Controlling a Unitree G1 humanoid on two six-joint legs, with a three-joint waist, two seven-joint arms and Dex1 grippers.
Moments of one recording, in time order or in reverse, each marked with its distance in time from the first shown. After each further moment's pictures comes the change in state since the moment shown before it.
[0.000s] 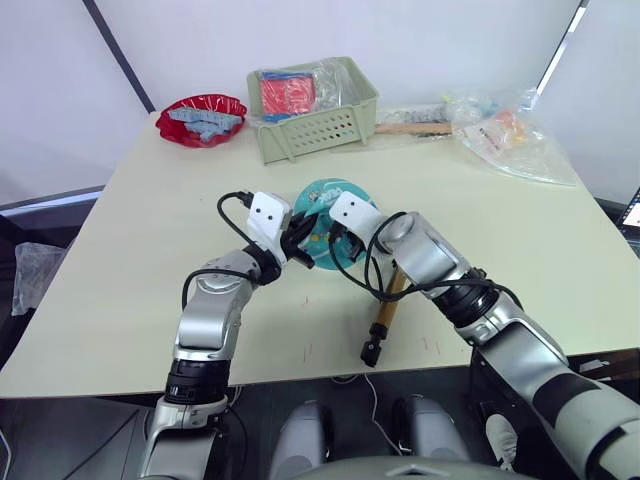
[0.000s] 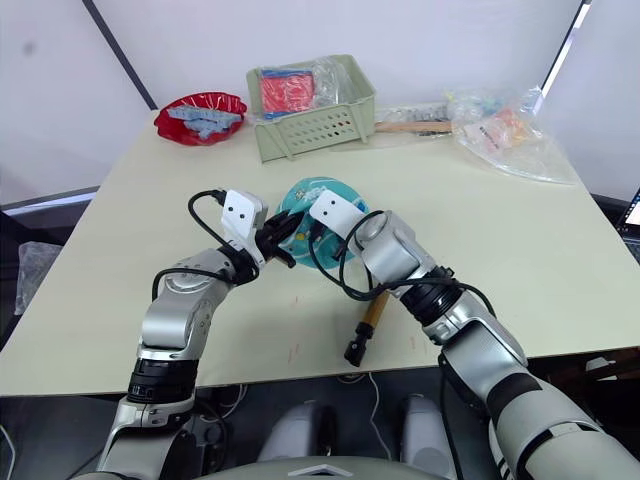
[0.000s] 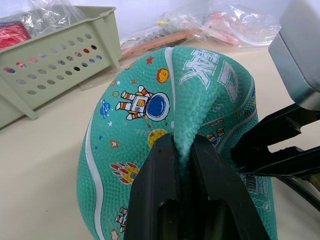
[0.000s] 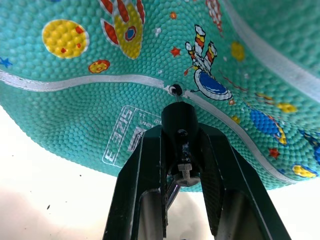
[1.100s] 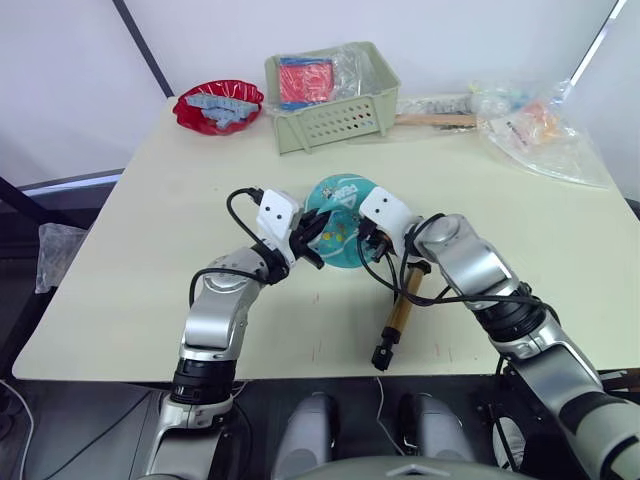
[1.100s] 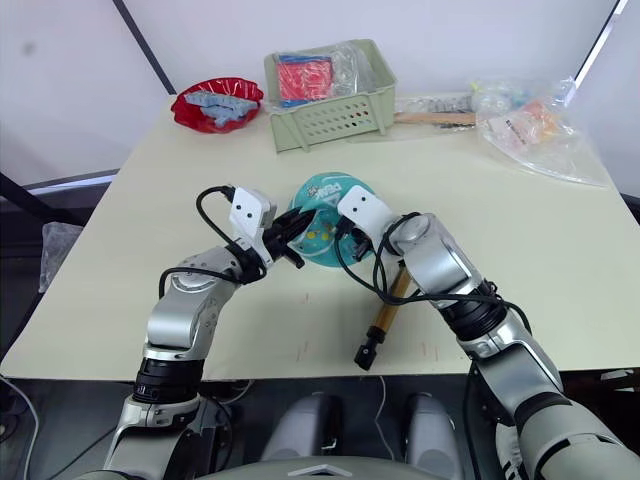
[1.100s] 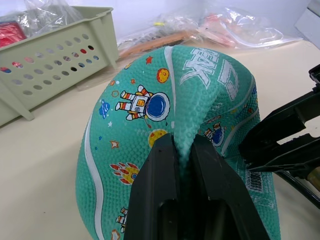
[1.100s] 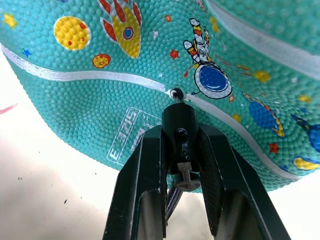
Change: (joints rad) left arm -0.009 -0.017 -0.028 -0.020 -0.006 -0.021 -0.040; right arm 0.145 -0.170 -0.114 -0.309 0.075 0.021 0.105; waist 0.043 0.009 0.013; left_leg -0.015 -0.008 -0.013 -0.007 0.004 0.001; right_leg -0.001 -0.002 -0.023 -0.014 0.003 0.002
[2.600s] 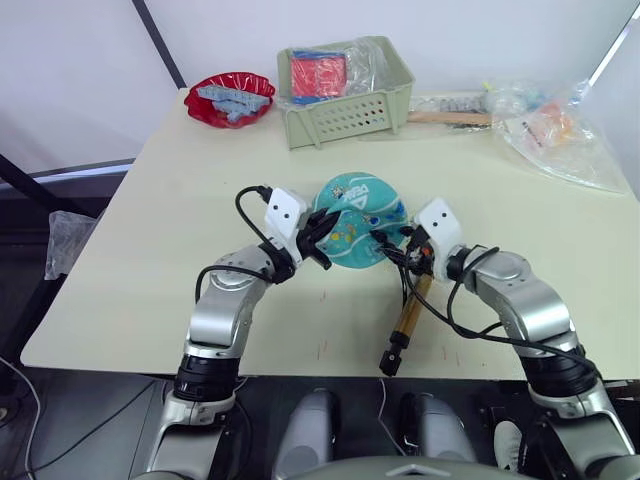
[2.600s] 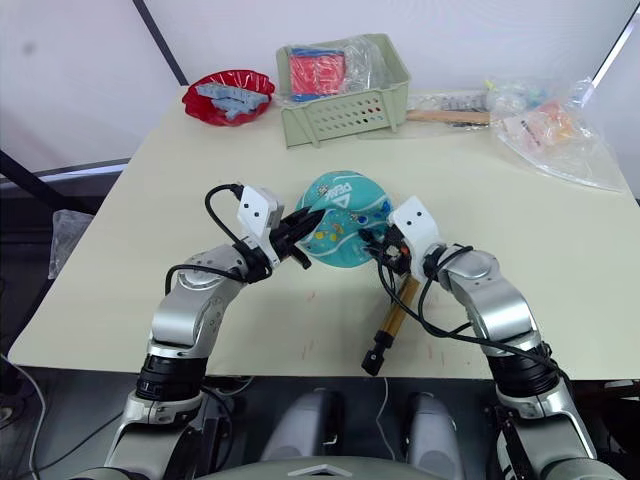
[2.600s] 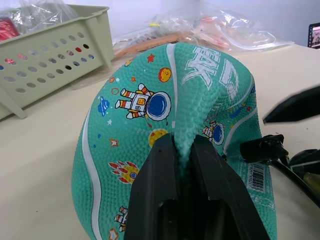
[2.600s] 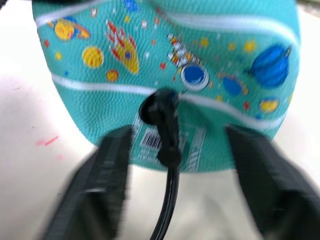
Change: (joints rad) left arm -0.009 0.014 -0.029 0.001 -0.025 -0.001 -0.007; right arm 0.347 -0.062 -0.265 -0.212 0.231 -0.259 -0.075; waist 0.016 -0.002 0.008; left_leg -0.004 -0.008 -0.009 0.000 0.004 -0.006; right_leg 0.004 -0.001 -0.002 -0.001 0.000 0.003
